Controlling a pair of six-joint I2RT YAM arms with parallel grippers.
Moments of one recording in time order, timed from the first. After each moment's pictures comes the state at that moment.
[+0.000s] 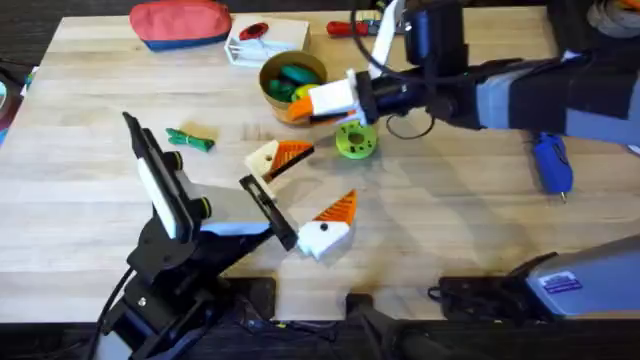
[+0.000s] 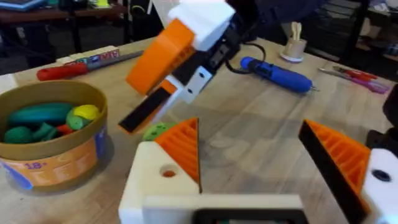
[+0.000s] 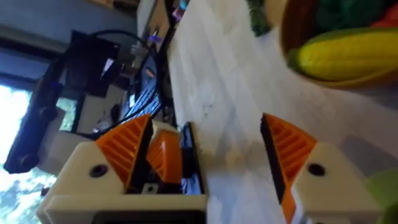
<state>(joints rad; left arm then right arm) -0.61 0.01 0.01 -0.06 0.31 -0.10 0.45 1.68 0.92 0.16 -1.09 0.51</state>
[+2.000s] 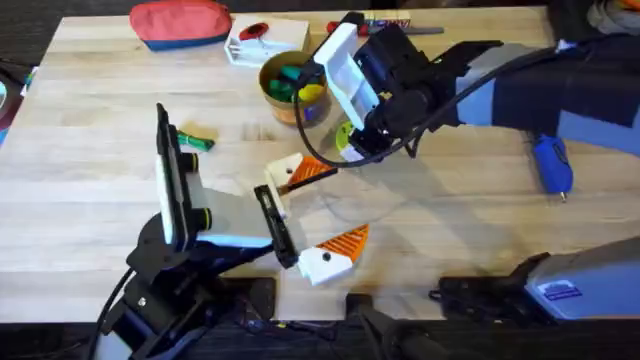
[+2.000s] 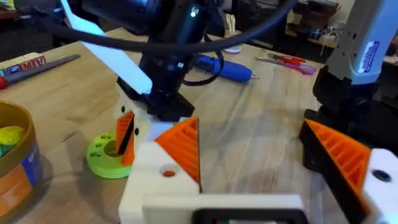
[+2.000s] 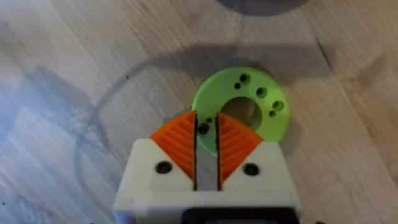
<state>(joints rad) -0.61 0.01 0.01 -0.05 0.56 -0.10 0.62 1.68 1.06 -0.58 -0.13 -0.34</state>
